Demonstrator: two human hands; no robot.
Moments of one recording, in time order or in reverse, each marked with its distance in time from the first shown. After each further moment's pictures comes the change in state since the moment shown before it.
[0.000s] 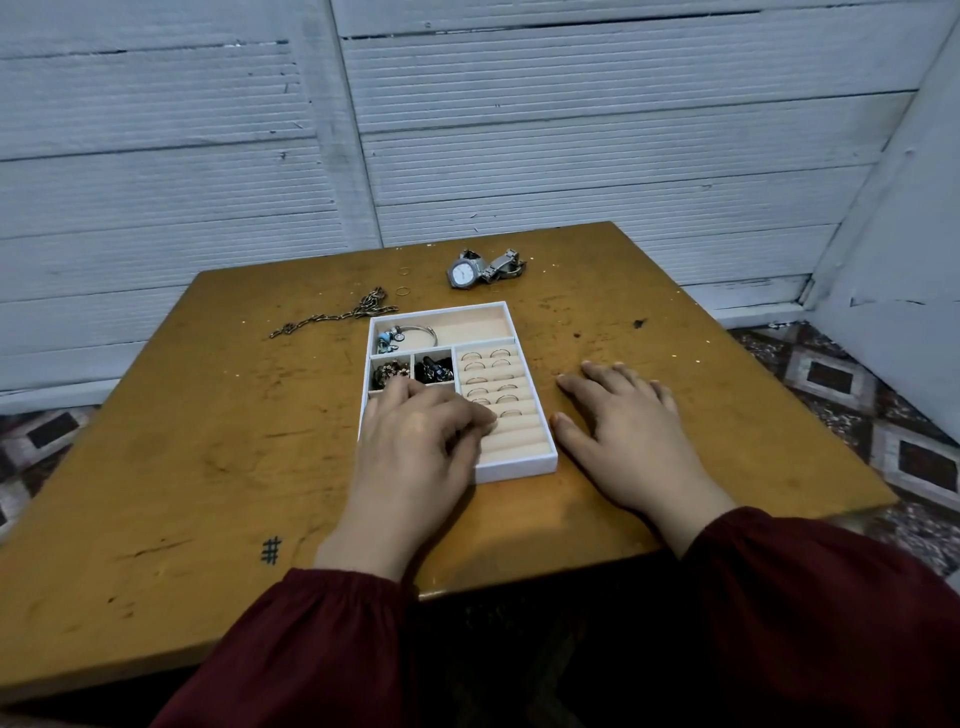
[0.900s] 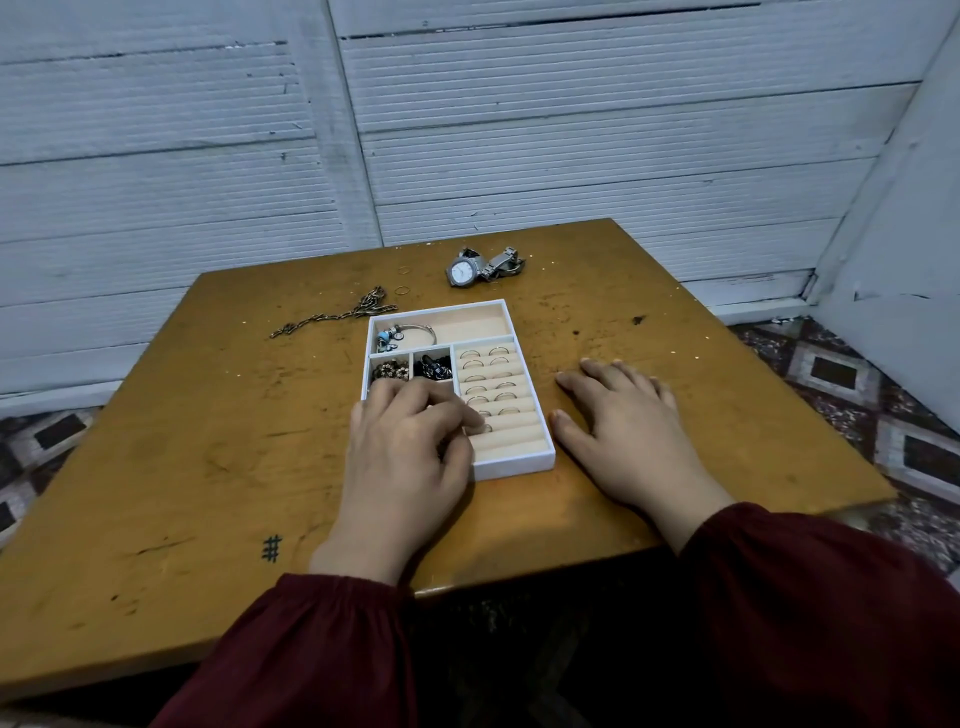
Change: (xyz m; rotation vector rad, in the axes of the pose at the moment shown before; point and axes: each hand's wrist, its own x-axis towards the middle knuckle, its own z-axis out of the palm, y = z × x) left_hand -0.007 0.001 -0.001 0.066 0.003 -0.069; right_hand 0.002 0.002 0.001 0.000 -0.007 -0.001
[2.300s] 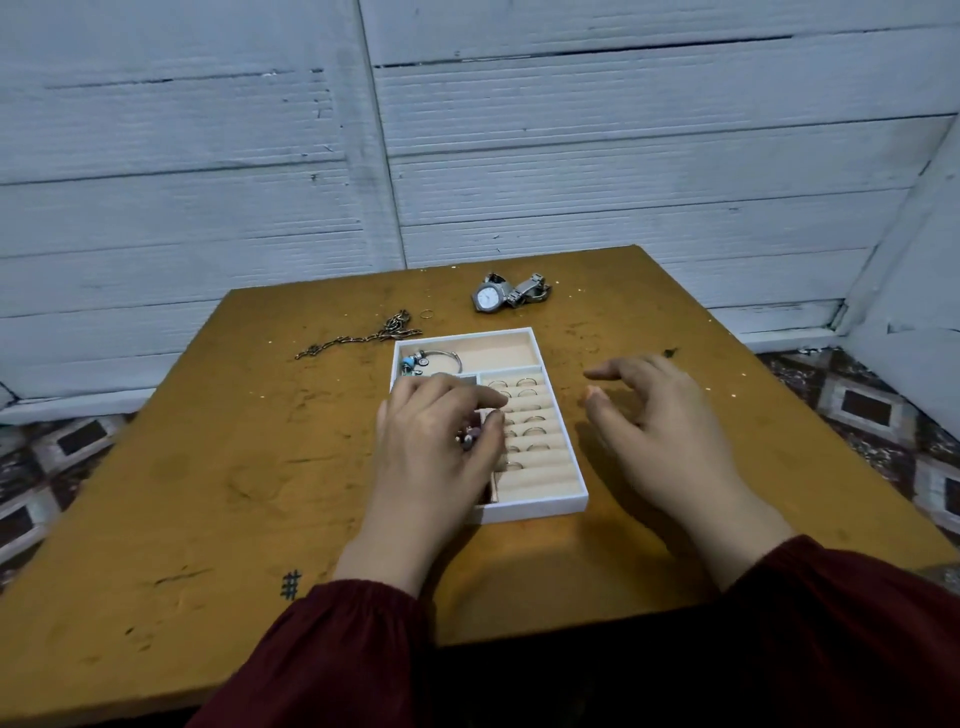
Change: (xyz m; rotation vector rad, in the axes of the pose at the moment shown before) left_hand 0.026 -0.005 0.003 -0.181 0.154 0.012; right_hand 0.012 -0.016 -0.025 0.376 0.286 -0.022
